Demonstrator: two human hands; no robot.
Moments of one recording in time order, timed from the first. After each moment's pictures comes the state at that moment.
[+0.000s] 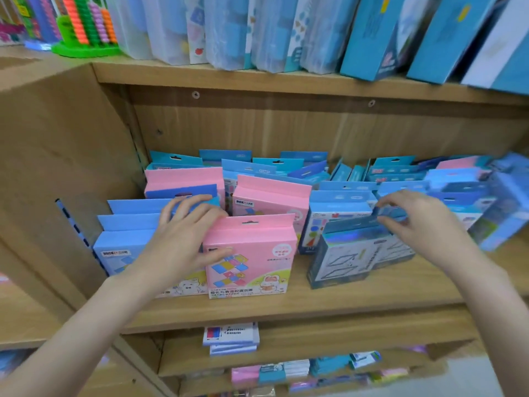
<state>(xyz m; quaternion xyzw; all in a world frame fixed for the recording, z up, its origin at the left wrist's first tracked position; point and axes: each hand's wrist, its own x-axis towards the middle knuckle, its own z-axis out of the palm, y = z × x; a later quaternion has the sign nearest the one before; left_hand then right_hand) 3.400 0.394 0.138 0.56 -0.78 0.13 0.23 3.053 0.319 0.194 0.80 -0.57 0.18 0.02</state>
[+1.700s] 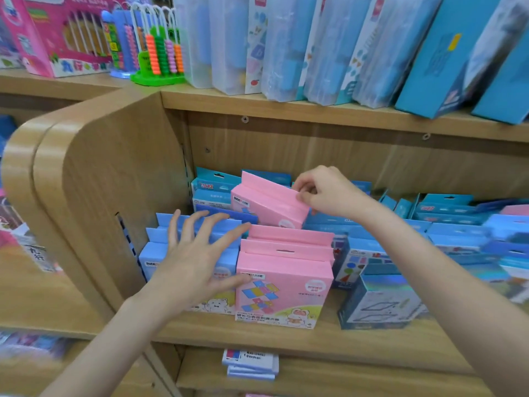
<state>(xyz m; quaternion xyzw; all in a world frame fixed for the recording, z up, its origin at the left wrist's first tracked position) 3.420 0.408 0.135 0.67 -0.71 0.16 0.14 3.227 0.252 0.235 0.91 -0.36 0.15 -0.14</state>
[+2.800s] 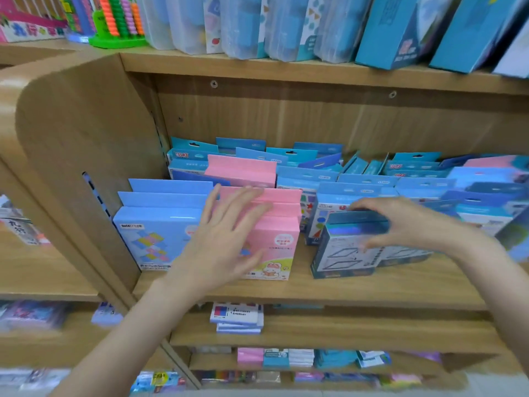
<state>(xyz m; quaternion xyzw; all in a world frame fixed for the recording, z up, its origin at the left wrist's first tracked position) 3.336 0.417 0.138 0.56 -0.78 0.16 0.24 3.063 0.303 0.203 0.89 -0.44 -0.03 -0.11</state>
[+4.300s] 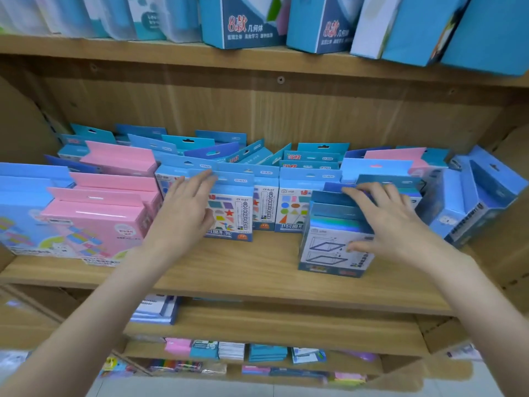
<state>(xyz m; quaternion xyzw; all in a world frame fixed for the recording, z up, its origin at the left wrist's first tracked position) 3.169 0.326 0.134 0.69 -0.67 0.13 0.22 2.861 0.237 0.174 0.89 -0.45 0.01 0.04</state>
